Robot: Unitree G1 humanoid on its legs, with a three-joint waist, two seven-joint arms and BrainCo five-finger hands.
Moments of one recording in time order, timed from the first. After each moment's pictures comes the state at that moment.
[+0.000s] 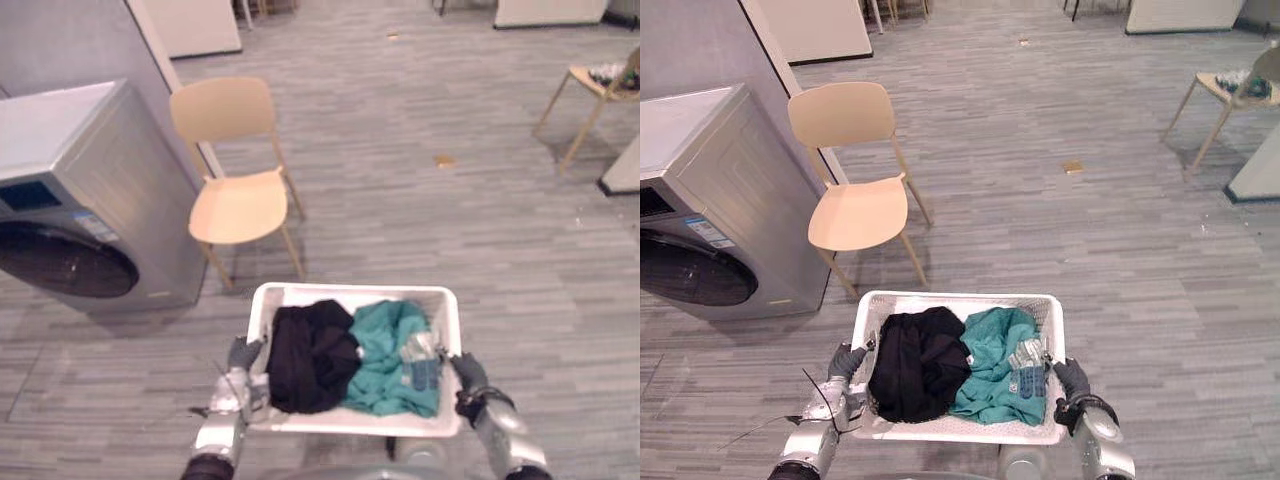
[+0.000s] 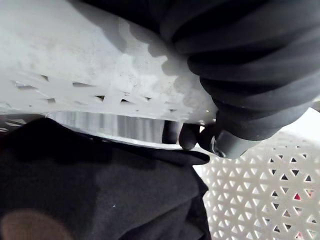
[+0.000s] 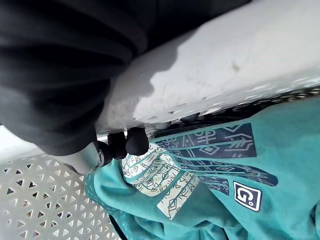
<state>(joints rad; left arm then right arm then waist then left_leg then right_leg) 0.05 0.08 -0.01 0.50 -0.09 0.00 0.14 0.11 -0.19 -0.11 0.57 0.41 -0.02 0.16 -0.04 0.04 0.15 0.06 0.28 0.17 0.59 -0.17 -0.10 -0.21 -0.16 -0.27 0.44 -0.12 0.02</state>
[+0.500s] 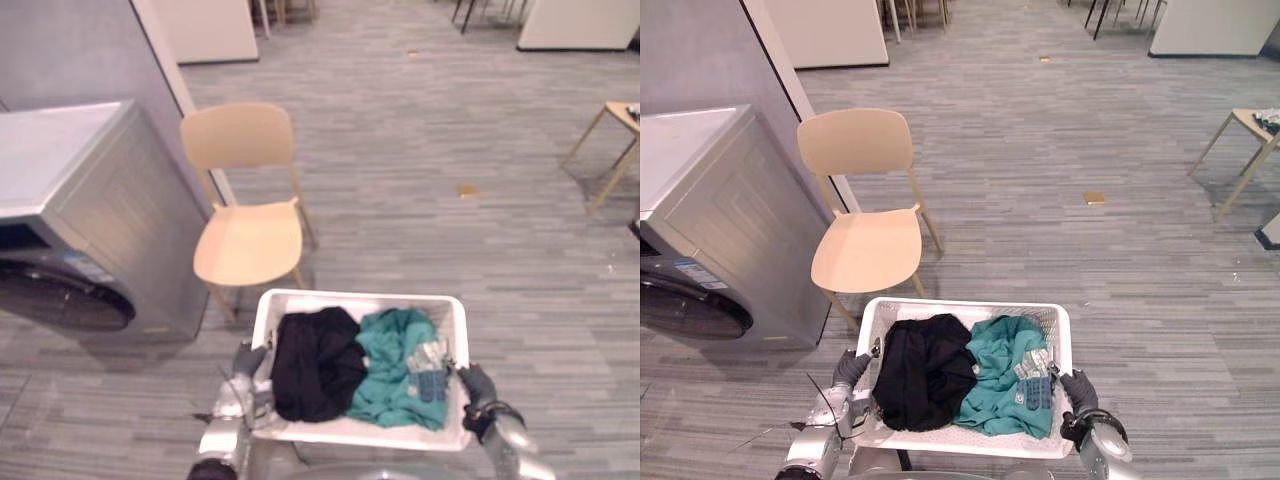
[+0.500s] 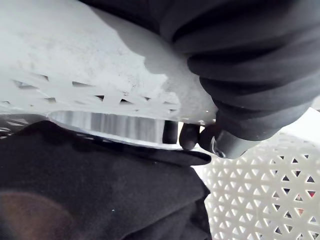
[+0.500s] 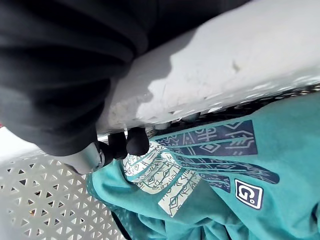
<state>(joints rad) 0.06 0.05 -0.01 0.51 -0.09 0.00 0.14 0.15 -0.20 -0.11 0.53 0.41 -0.03 0.16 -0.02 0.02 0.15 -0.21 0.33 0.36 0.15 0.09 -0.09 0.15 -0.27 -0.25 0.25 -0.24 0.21</state>
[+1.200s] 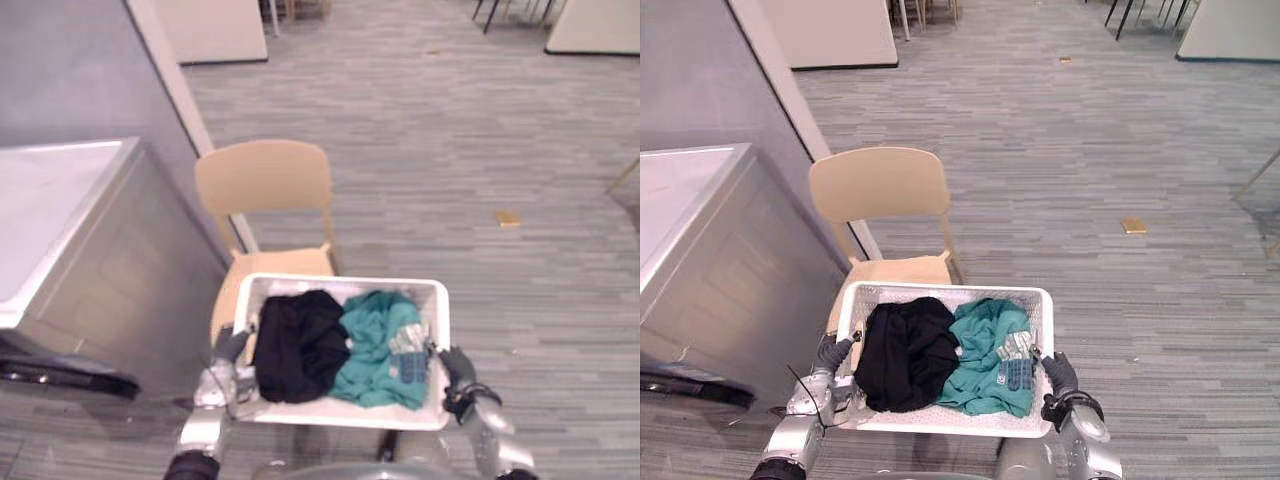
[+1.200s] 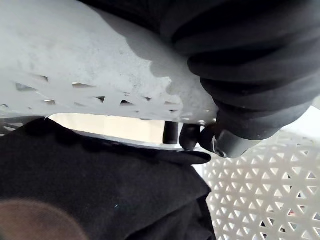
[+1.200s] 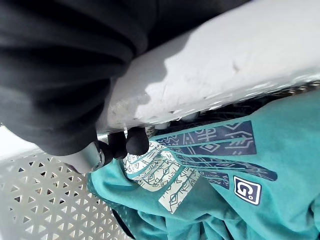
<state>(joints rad) 0.02 0.14 0.01 0.44 -0.11 -0.01 0.15 0.10 -0.15 -0.07 0.47 0.42 -0.03 0.16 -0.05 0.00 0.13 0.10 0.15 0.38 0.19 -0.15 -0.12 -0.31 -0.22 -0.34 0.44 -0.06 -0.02</state>
